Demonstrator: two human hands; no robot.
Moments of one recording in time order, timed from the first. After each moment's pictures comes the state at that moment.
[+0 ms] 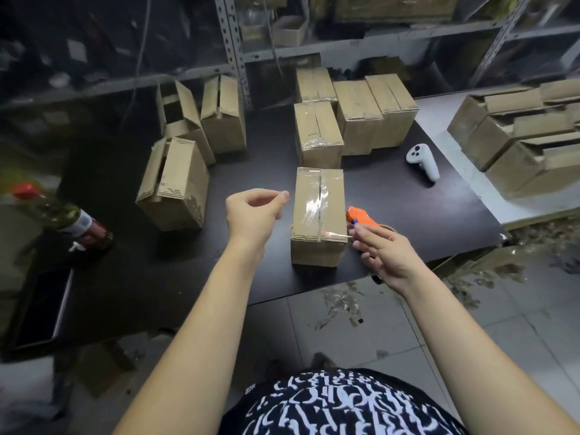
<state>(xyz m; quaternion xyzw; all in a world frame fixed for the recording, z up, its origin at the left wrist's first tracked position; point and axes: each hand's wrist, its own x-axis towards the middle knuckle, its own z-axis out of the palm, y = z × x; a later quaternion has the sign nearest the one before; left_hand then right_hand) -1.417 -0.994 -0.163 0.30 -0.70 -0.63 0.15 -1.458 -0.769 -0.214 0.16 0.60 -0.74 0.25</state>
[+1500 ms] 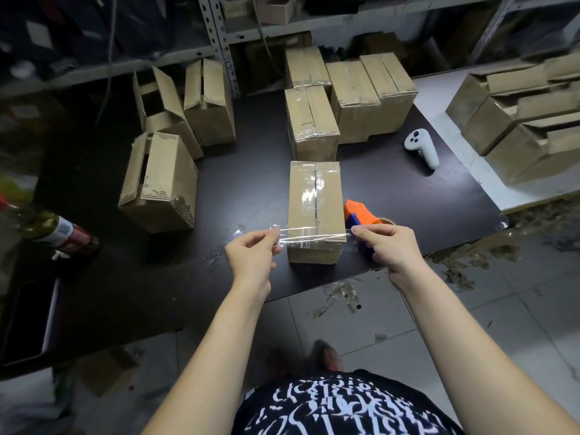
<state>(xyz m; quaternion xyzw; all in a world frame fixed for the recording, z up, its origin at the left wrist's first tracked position) -1.405 -0.985 -0.231 0.45 -0.57 -0.68 0.09 -1.475 -0.773 -0.226 0.19 0.73 -0.63 0.17</state>
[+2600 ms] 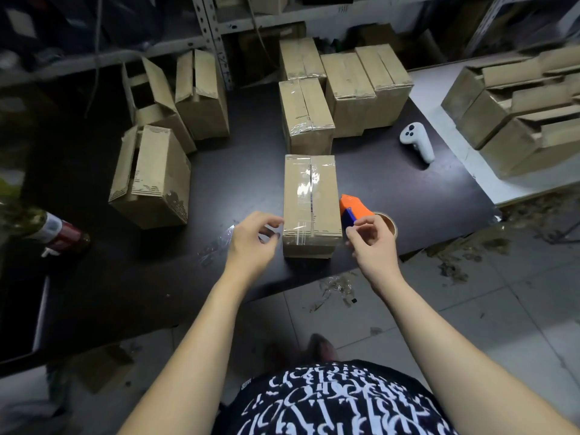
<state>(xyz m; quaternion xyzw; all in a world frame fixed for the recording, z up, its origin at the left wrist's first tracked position) -1.415 -1.014 -0.257 0.10 -0.89 -0.44 0.08 -1.460 -0.780 -0.268 0.07 0.77 -0.63 0.06</state>
